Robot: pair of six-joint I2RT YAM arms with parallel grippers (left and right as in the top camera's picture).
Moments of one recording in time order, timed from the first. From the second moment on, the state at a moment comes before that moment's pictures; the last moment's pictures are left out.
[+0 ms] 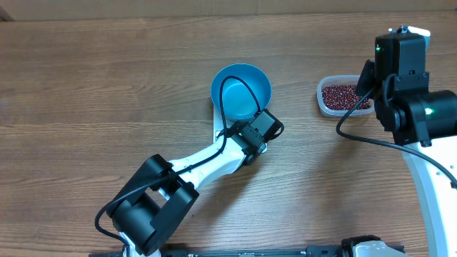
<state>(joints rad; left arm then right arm) -0.79 1.90 1.14 -0.41 -0.36 0.03 0.14 1.35 1.55 -1.04 0.45 0.33</state>
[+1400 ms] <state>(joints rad) -0.80 1.90 1.14 -0.42 -0.33 0.04 0.14 1.35 1.55 -1.02 0.45 0.33</state>
